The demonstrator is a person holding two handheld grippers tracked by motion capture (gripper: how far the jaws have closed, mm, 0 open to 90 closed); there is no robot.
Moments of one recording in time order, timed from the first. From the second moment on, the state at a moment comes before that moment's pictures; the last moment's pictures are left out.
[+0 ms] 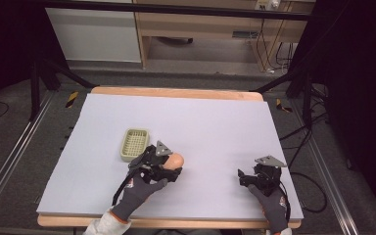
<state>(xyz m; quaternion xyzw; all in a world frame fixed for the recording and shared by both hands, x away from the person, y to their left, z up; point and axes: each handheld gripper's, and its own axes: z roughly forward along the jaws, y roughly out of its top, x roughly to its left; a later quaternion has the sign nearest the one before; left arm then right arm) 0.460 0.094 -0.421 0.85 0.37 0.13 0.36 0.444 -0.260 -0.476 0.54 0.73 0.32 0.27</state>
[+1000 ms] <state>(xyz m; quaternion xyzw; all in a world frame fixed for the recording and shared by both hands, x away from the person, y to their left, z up) 0.471 0.162 -0.409 0.80 0.44 0.17 0.38 0.445 -0.258 -0.475 0.54 0.73 0.32 0.27</state>
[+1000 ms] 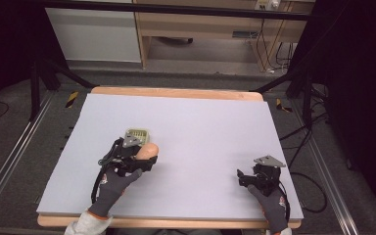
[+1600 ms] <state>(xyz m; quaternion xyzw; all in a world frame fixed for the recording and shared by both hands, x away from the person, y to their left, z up) 0.487 0.178 -0.404 0.78 0.46 0.19 0.38 0.445 -0.258 -0.475 0.54 0.73 0.32 0.27</state>
